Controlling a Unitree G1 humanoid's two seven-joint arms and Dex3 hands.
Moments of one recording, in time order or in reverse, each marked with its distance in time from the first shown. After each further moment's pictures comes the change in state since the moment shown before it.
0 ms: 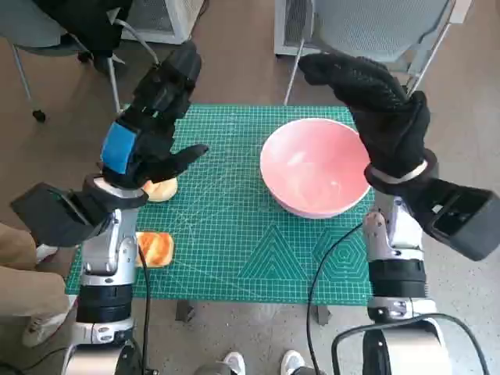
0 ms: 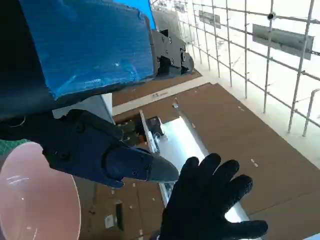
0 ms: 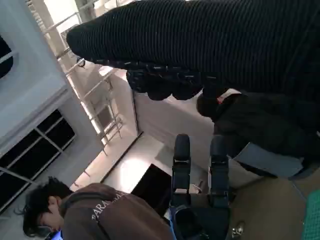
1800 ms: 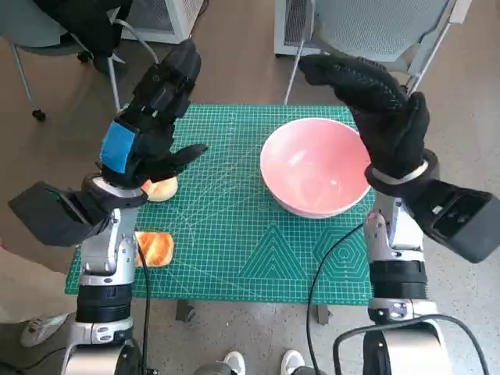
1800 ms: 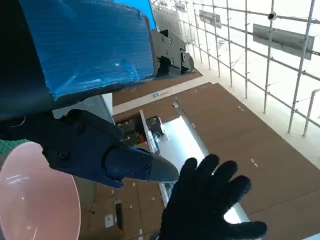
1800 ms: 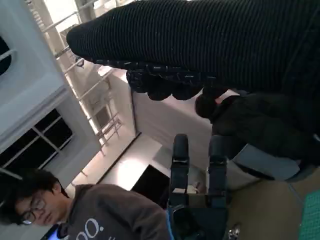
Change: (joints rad) left arm 0.000 0.002 0.001 -0.004 -0.003 0.009 -0.001; right arm -0.001 -0.009 -0.018 0.042 -0.029 -0.013 -0.022
